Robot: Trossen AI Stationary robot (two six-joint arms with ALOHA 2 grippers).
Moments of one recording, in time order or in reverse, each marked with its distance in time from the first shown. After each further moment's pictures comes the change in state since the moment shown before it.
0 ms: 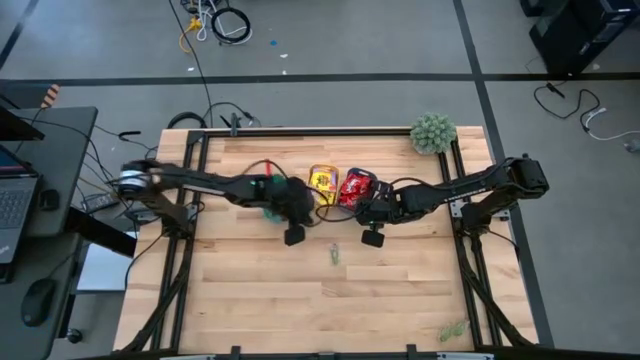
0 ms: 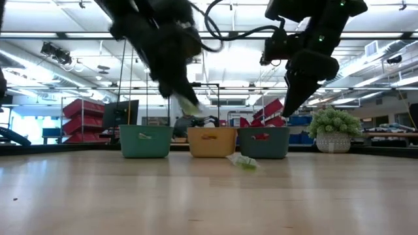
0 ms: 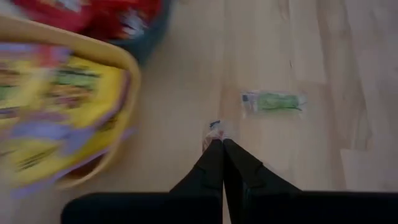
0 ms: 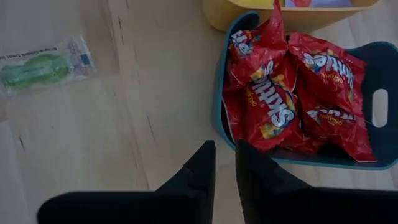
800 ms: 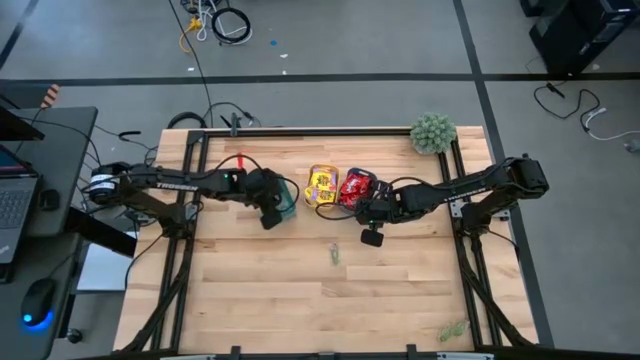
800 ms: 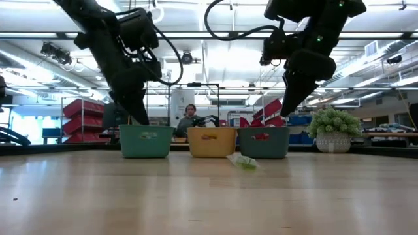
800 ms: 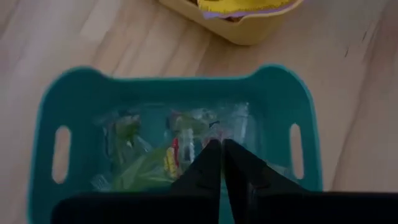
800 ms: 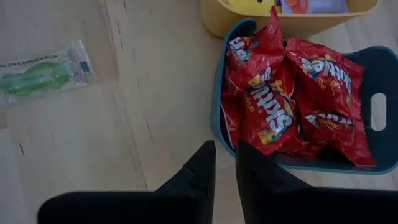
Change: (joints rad) left arm 0.132 -0.246 -0.272 -0.130 -0.217 -0.090; right arm 0.000 0.000 0.000 0.014 0.002 0.001
